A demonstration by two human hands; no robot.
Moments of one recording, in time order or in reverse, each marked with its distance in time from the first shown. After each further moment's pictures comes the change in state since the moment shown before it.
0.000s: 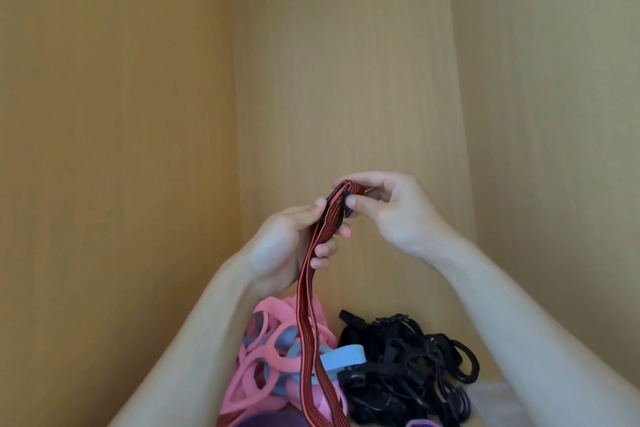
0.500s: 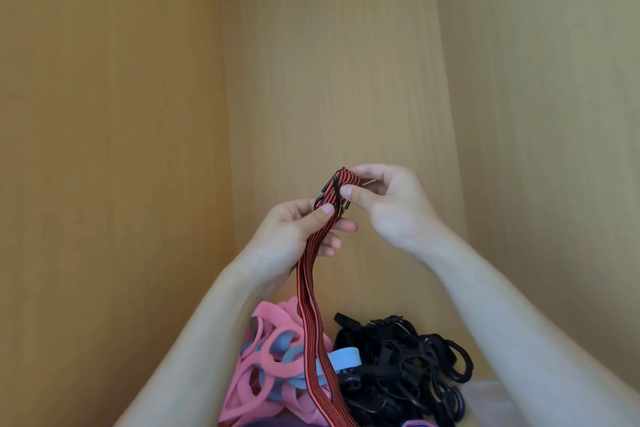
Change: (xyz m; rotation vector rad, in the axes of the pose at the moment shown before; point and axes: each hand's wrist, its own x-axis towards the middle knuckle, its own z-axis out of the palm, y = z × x) left_hand -0.005 0.009 0.019 0.257 0.176 0.131; right_hand 0.001 -0.011 0.001 0.025 0.157 0.080
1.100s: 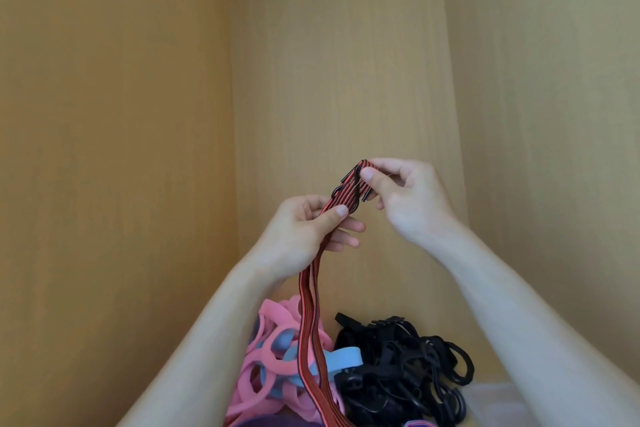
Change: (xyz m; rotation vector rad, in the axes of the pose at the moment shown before) left_hand -0.004 0.008 0.011 0.178 0.050 0.034; right_hand 0.005 0.000 -0.008 -0.101 0.070 -0.105
